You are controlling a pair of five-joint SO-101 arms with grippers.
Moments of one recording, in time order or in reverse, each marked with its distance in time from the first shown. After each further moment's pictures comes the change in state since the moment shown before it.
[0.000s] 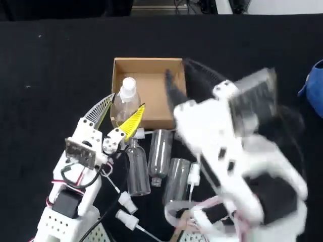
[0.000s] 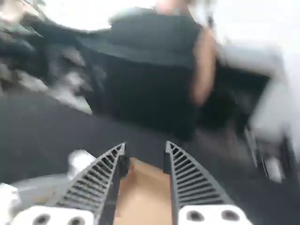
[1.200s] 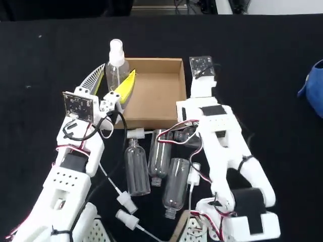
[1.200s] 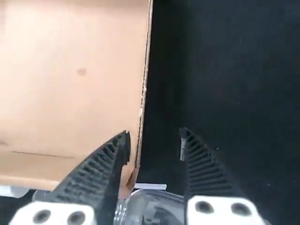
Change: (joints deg) left arm -7.4 49.0 -16.5 -30.0 5.2; right arm 16.4 41.8 35.3 -29.7 -5.8
